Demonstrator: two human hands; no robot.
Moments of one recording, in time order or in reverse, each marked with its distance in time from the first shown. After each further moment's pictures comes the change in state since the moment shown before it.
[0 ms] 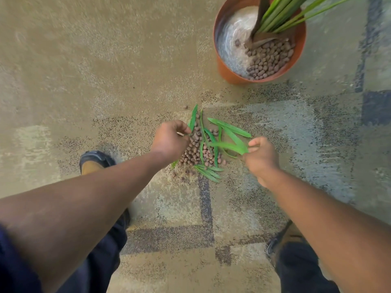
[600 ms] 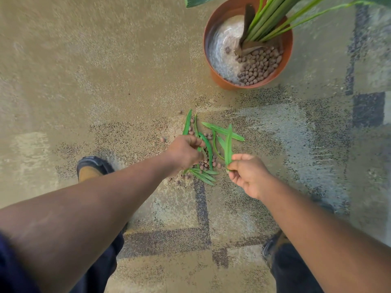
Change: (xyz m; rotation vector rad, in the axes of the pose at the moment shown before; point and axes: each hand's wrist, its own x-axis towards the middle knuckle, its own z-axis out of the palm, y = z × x) left_hand -0.016 0.031 0.022 -0.135 -0.365 -0.214; right_hand -0.019 -0.002 -0.003 0.460 -0.307 0.355
